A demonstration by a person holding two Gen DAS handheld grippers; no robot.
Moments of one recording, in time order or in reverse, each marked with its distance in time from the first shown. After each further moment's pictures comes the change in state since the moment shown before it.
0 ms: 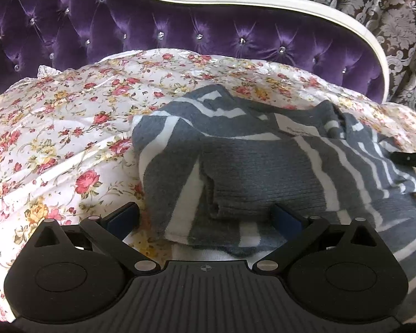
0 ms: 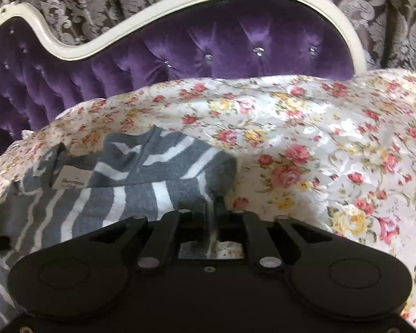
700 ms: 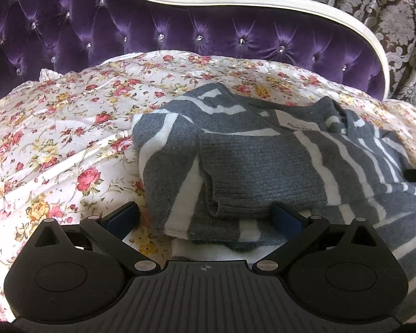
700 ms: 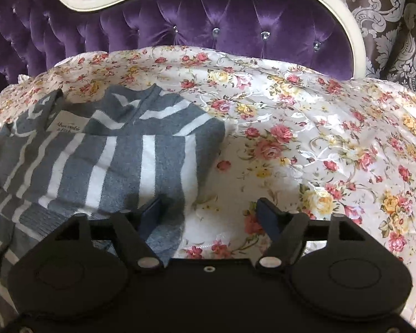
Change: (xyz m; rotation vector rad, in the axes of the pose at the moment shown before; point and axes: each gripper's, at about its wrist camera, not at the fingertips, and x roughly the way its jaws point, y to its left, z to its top) left arm 0.000 -0.002 -0.005 0.026 -0.021 0.013; right arm -0.012 0.012 -0.006 -0.194 0.151 -0.104
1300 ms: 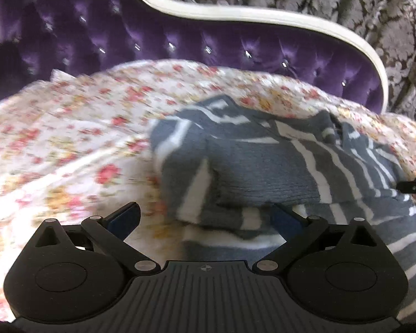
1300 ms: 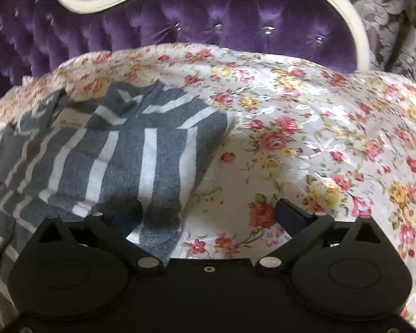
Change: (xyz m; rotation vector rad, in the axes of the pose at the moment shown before) left arm -0.034 0.009 -0.009 -0.050 -0.058 0.021; right arm -0.008 -0.010 -0.007 0.083 -0.027 0.042
